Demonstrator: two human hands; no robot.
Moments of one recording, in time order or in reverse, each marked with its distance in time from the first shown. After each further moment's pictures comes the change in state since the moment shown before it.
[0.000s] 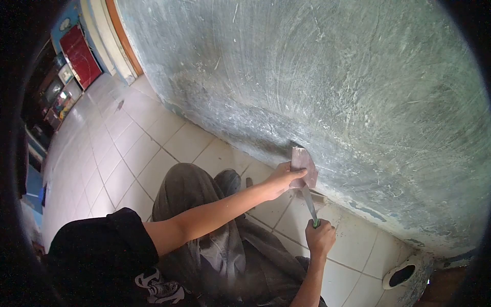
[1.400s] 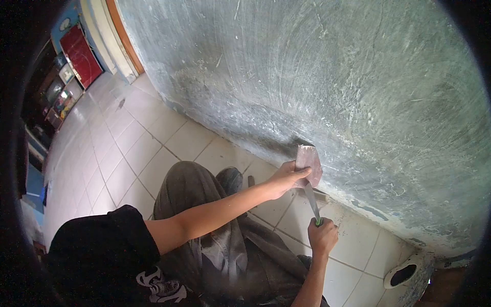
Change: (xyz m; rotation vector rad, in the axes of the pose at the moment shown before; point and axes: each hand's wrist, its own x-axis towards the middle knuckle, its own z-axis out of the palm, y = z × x) left_hand -0.005 0.002 0.007 0.059 -0.017 0.033; right_hand 0.001 0.001 0.002 -0.038 0.009 0.006
